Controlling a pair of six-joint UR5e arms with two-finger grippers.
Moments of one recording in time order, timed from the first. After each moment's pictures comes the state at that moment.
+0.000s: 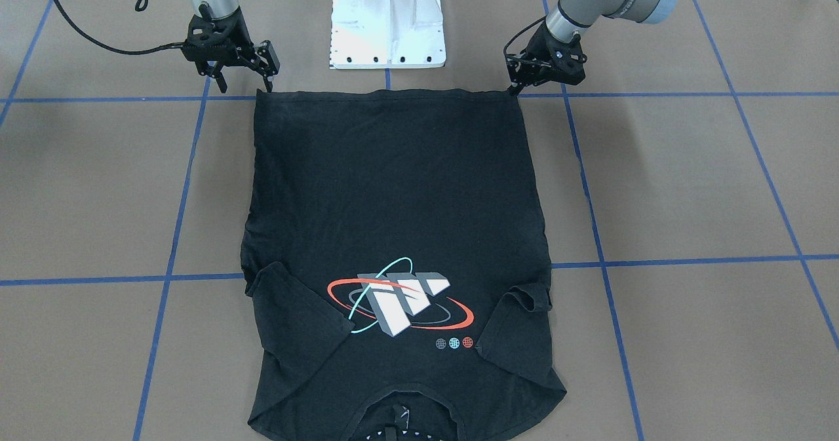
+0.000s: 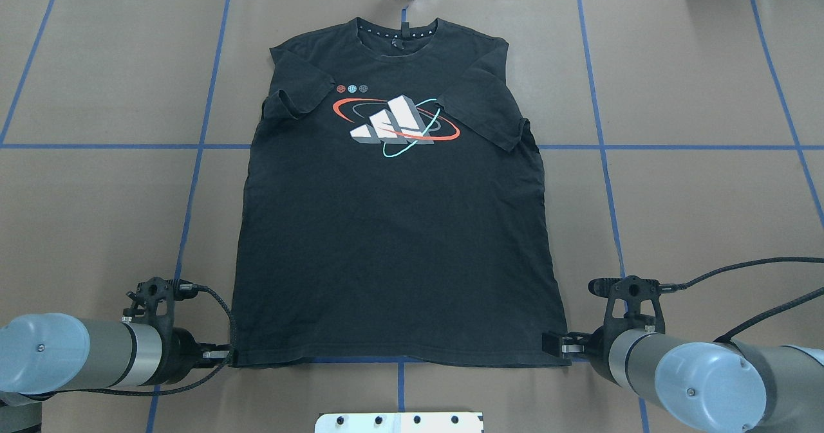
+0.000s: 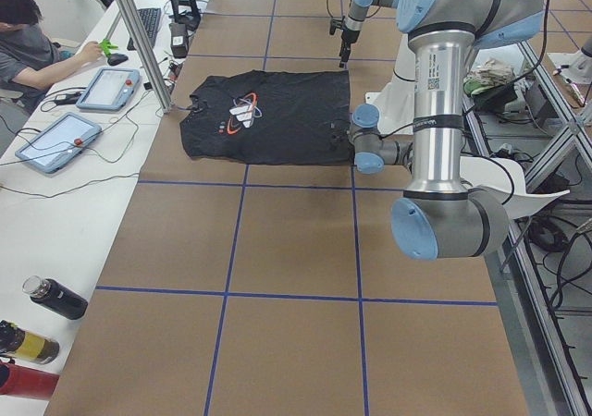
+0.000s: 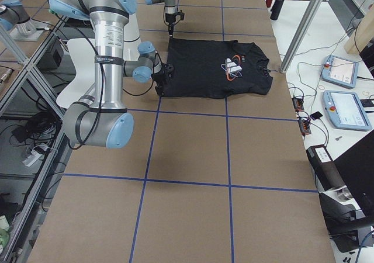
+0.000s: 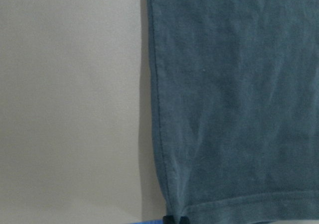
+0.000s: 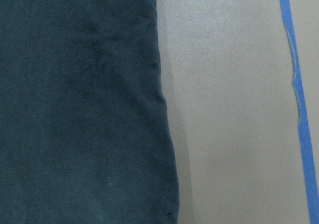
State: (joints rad) left arm -0.22 -1.50 -1.99 -2.33 -1.74 -1.49; right arm 0.12 -1.64 2.19 -1.30 1.43 1.52
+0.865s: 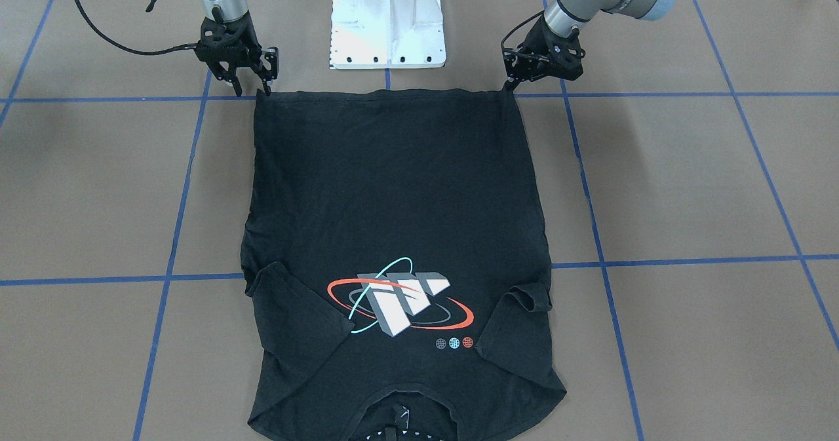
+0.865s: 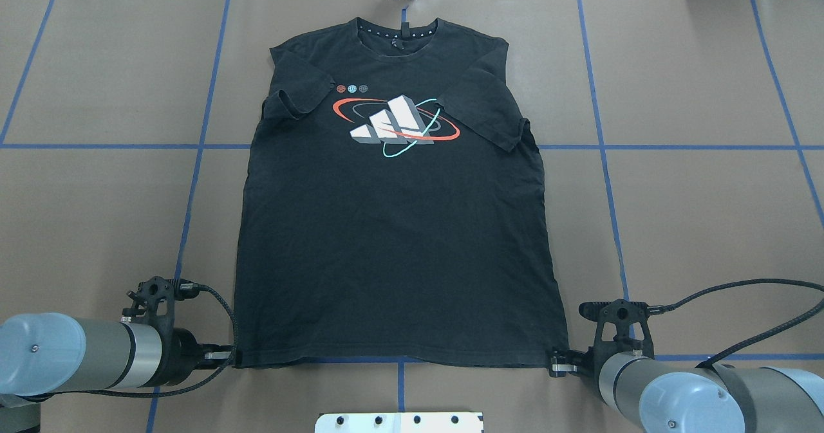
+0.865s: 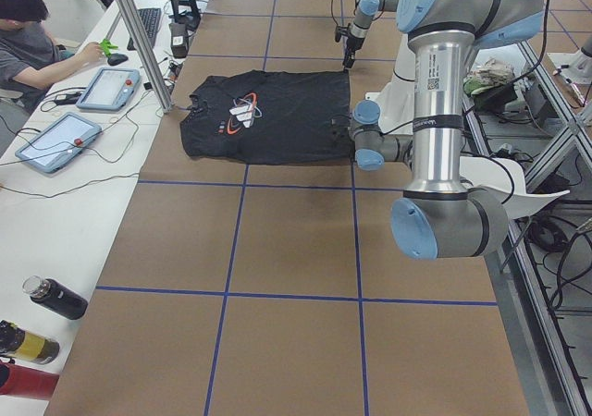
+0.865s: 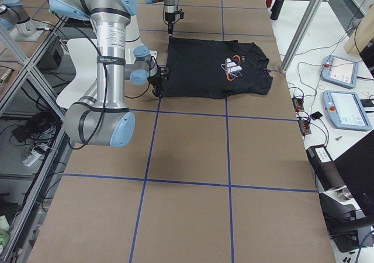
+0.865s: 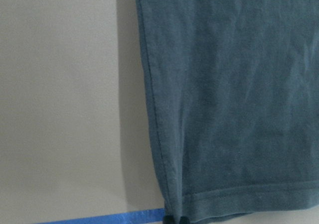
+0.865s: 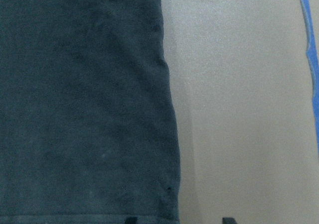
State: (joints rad) left arm -0.22 -1.50 -2.01 -2.33 -1.74 -1.49; right arm 0.05 -1.64 2.15 -1.29 1.37 1.54
